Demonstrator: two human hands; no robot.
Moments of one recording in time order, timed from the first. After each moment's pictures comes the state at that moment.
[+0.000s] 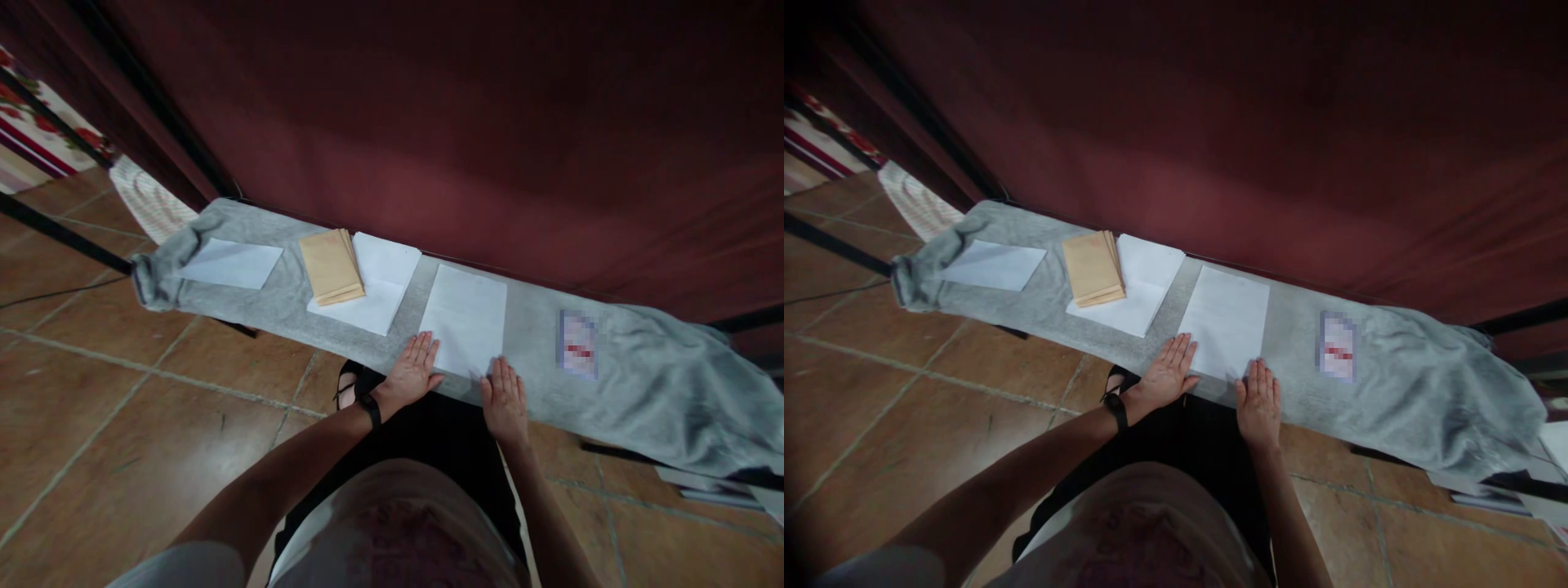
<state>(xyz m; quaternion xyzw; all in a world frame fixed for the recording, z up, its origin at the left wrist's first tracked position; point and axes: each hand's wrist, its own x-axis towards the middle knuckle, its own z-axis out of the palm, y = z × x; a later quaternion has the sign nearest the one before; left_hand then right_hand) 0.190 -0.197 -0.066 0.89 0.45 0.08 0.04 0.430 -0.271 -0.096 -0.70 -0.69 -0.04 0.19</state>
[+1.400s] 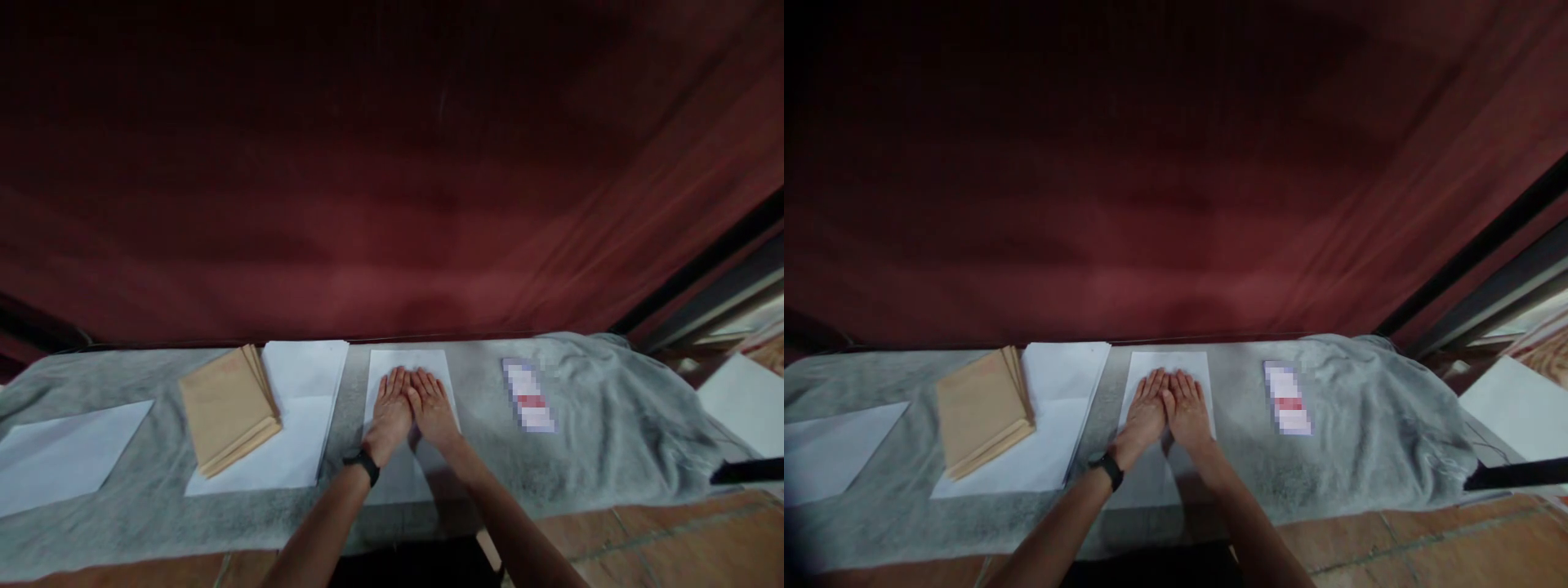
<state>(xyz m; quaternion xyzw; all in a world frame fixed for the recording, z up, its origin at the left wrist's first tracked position) 0.285 -0.038 -0.055 0.88 0.47 0.05 0.05 0.395 -0.081 -0.070 -0.70 -0.67 0.02 0.22</state>
